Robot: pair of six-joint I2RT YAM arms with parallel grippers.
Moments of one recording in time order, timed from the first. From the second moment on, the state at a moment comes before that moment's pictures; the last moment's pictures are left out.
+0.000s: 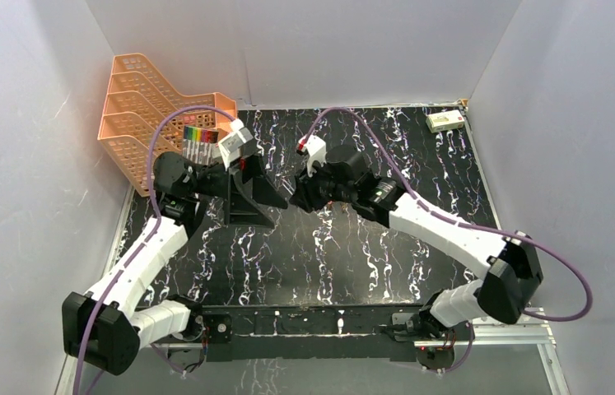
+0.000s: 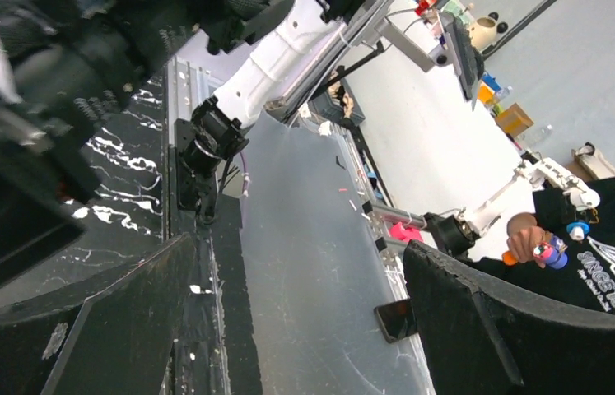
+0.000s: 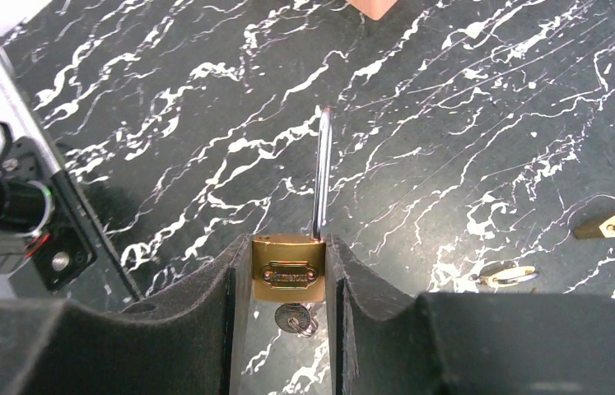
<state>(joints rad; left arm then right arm) -0.35 1.10 0.86 0.69 1.45 -1.10 0.87 1.43 1.18 -0.25 -0.17 0.15</state>
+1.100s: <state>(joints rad) -0.32 1.22 1.02 0.51 1.44 -0.61 0.77 1.28 1.56 -0.77 -0.65 0.02</state>
